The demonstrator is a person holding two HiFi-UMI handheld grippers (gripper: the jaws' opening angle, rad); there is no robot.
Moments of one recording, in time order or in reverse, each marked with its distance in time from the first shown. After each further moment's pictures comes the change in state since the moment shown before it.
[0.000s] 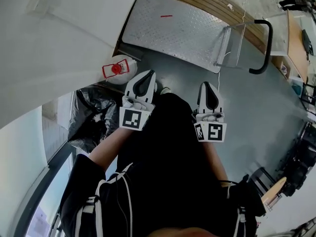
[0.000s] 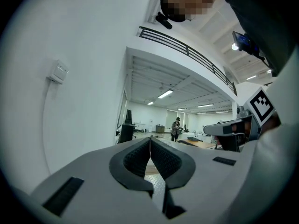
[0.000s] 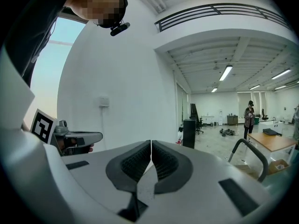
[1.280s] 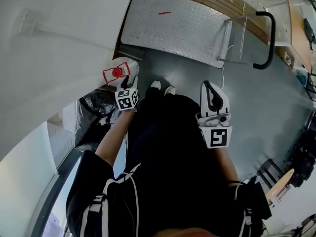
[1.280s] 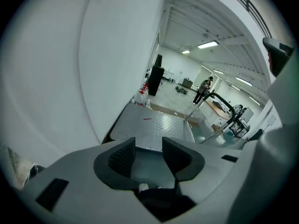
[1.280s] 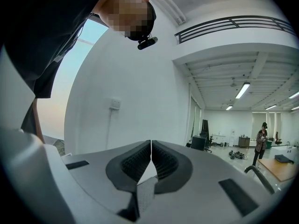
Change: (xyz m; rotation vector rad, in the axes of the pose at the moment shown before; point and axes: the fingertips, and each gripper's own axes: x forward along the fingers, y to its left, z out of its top) left arm -0.032 0.135 -0.289 -0.299 0.692 0.295; right arm 0.028 0.020 0.043 -0.187 -0.156 0.104
